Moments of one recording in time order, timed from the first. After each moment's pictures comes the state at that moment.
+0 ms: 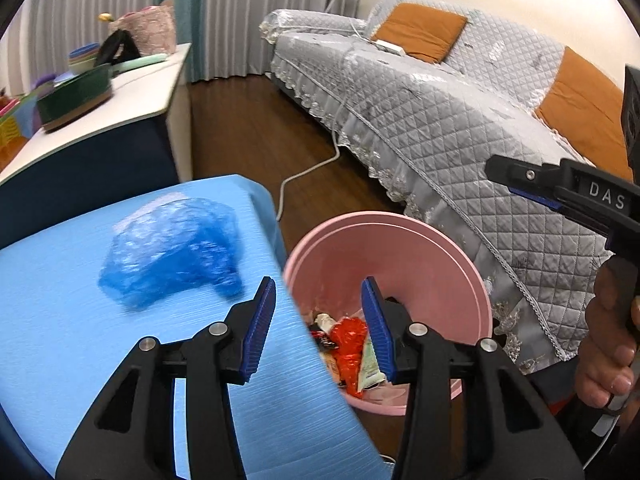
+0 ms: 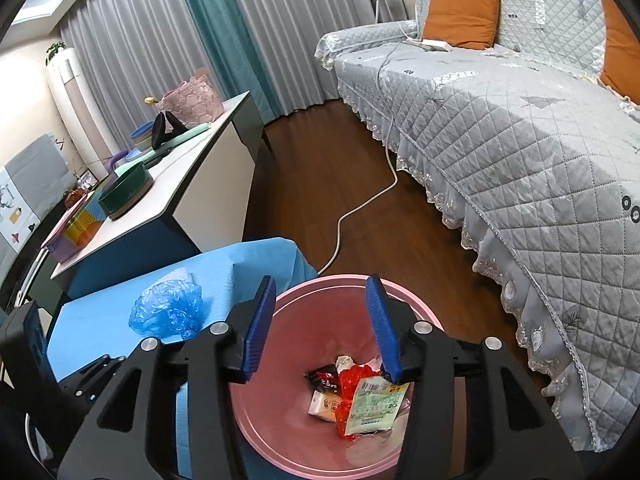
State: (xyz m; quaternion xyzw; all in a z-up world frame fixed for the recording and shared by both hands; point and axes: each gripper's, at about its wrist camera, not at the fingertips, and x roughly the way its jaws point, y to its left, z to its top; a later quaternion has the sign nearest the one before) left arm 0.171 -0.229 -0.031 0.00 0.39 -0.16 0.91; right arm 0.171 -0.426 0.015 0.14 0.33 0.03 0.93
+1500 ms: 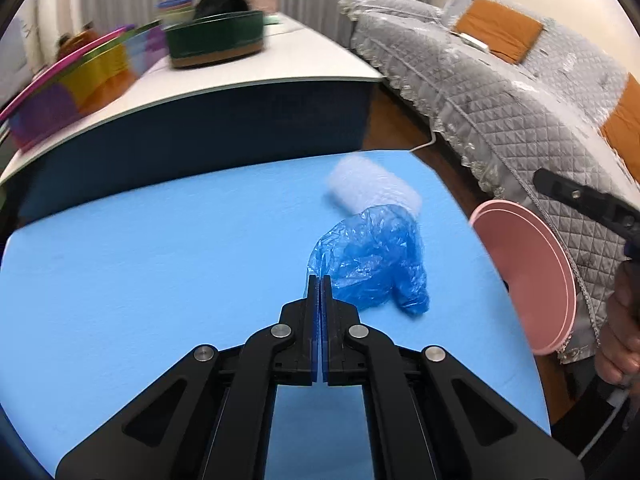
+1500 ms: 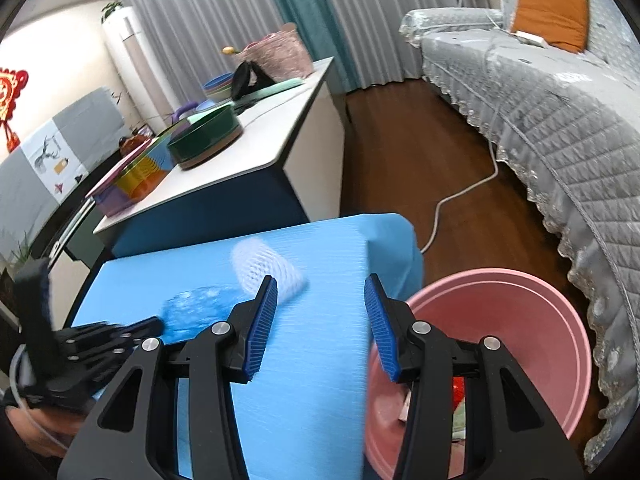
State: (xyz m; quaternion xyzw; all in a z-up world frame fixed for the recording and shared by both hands) left arm 0.185 -0.049 -0.024 -0.01 0.45 -0.06 0.89; right arm 0.216 -0.282 -0.003 0.10 0.36 0.16 0.91
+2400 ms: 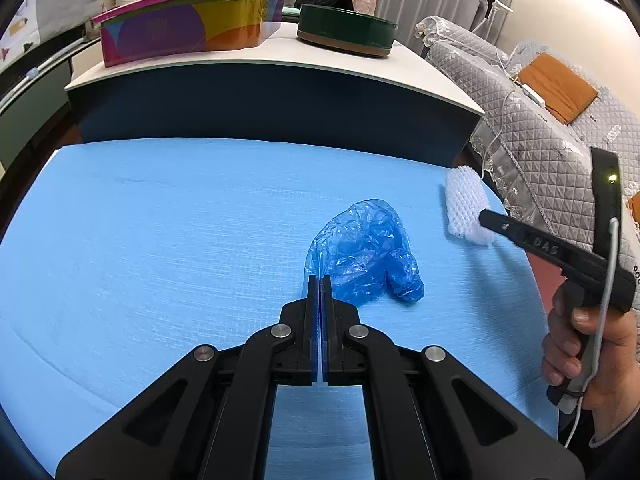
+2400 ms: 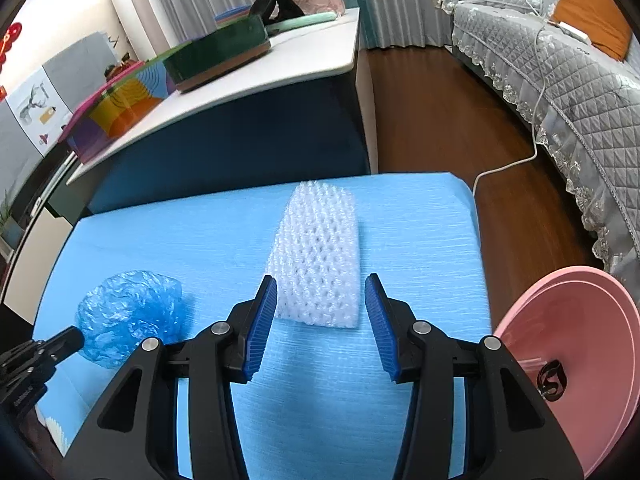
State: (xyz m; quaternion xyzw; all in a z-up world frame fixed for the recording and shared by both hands) left arm 0.148 0.034 -0.036 -0.10 0.43 0.02 0.90; right arm 0.270 -0.178 -0.065 0.04 0.43 0.15 0.89
